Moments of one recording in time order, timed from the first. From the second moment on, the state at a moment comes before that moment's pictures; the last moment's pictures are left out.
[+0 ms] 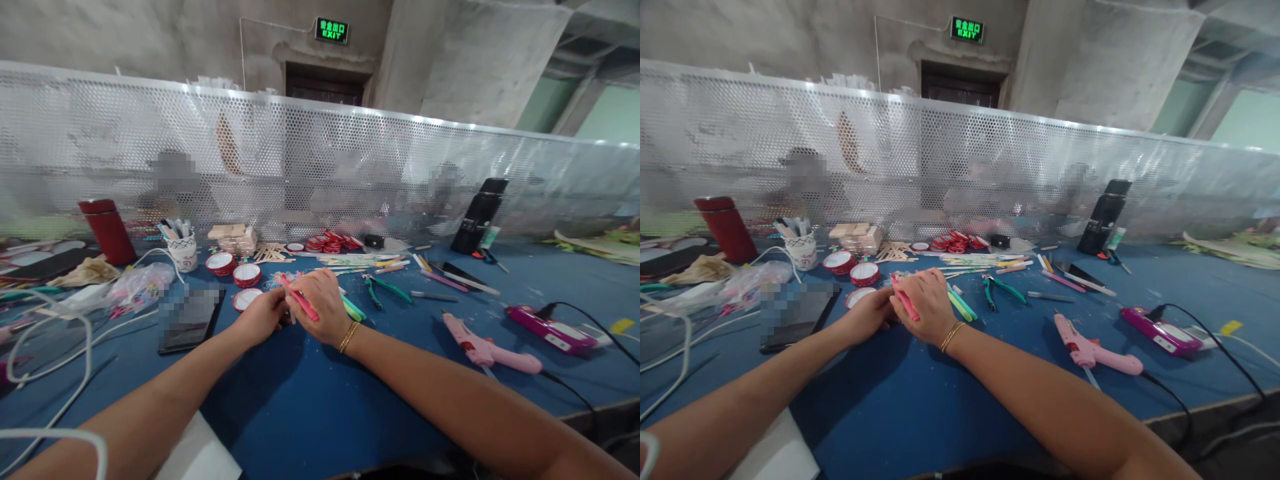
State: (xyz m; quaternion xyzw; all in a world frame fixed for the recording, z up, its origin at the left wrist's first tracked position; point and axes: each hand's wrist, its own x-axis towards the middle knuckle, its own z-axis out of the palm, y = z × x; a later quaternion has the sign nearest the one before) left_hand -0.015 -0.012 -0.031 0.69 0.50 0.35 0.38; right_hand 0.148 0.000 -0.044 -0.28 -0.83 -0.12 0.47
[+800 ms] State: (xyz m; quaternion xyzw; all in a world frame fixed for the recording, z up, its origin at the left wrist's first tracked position) left_hand -0.015 -0.011 -0.032 0.69 0.50 0.35 0.39; right_hand 0.147 -0.001 -0.042 -0.26 -0.83 -0.12 0.48
